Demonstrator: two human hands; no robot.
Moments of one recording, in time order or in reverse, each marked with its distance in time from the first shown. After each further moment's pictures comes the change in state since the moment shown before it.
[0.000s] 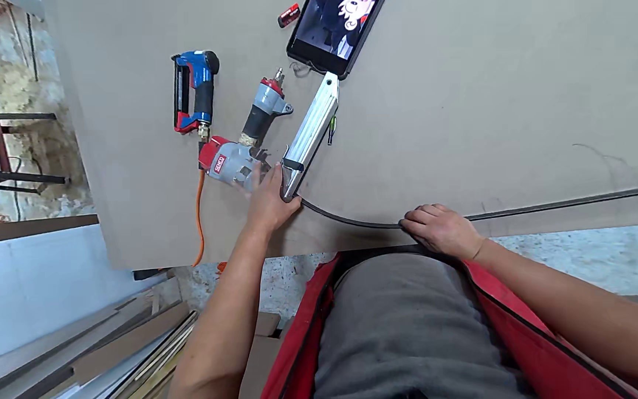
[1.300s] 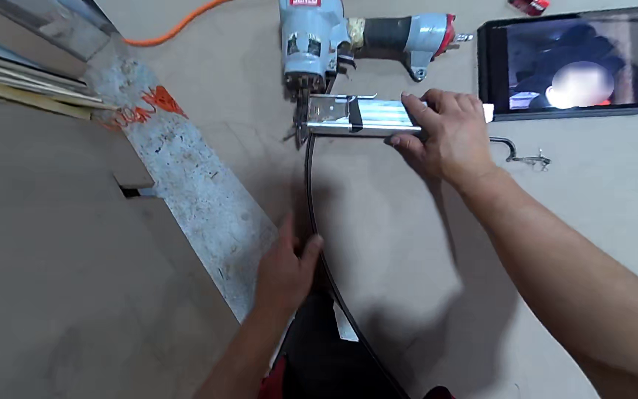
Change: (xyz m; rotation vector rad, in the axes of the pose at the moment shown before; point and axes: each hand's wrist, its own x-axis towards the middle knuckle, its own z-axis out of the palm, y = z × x) left_hand -0.119 0.240 0.101 -0.919 0.334 -1.039; right_hand 0.328 0.120 -0.023 -0.221 -0.212 -0.477
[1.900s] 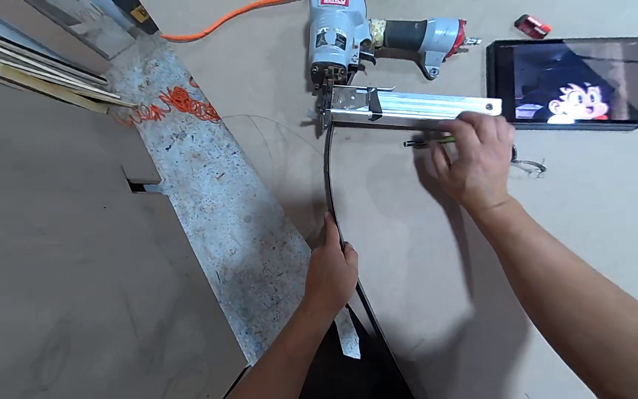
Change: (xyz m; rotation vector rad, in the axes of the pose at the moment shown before) left_hand -0.017 0.040 0.039 -0.219 -0.257 -0.272; right_hand -0.043 -0.015 -0.003 0.023 0.301 -0.039
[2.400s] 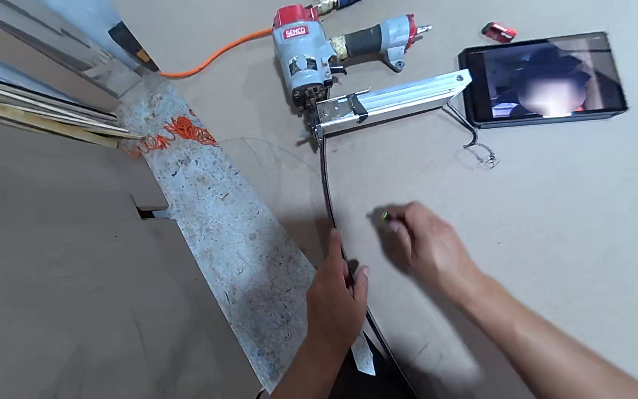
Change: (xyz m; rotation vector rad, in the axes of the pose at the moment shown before) left_hand -0.029 -0.023 0.024 0.160 0.390 0.526; right_hand -0.075 -0.098 -0.046 0.423 -0.287 0.170
